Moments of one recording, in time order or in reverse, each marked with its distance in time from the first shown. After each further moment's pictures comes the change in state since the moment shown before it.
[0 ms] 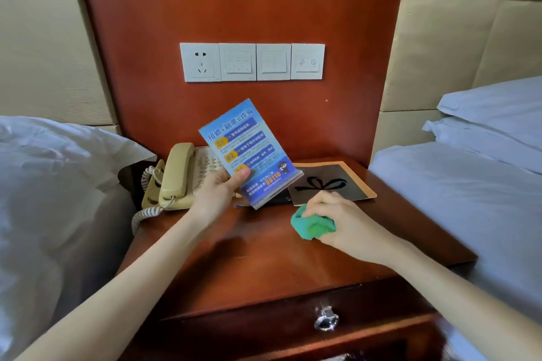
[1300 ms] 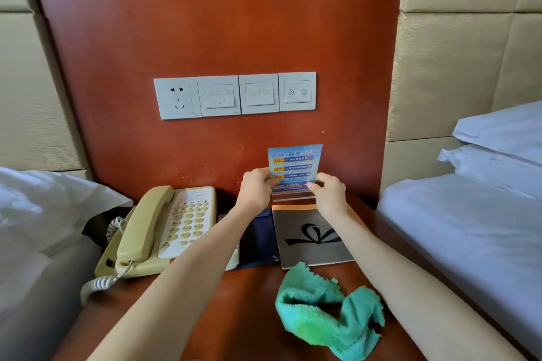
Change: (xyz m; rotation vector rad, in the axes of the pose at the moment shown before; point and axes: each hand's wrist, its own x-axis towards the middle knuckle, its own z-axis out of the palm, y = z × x) left_hand 0.190 -0.046 0.068 0.751 0.080 0.232; right_hand 0.179 0.130 0.001 0.299 0.631 0.433
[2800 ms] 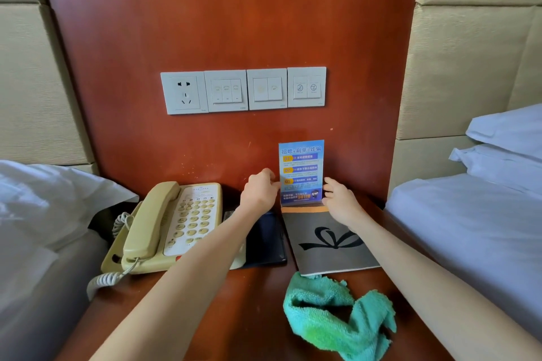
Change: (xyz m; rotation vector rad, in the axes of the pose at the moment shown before) left_hand -0.001 -0.002 0.000 0.249 -0.038 -0.243; right_hand 0.004 0.019 -0.007 -0.059 -0.343 0.105
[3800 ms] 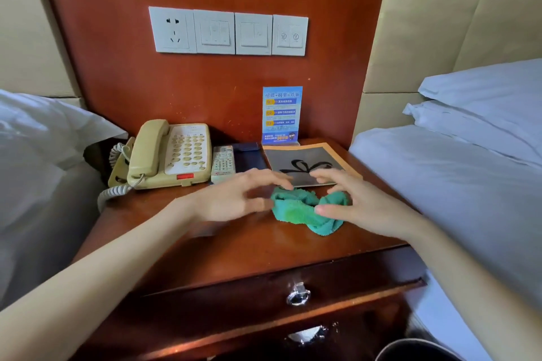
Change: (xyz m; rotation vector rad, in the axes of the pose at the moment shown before) left_hand -0.188 -0.018 -0.077 -0.096 -0.617 0.634; right_hand -0.233 -0.039 -0.071 -0.172 -0.343 -0.199
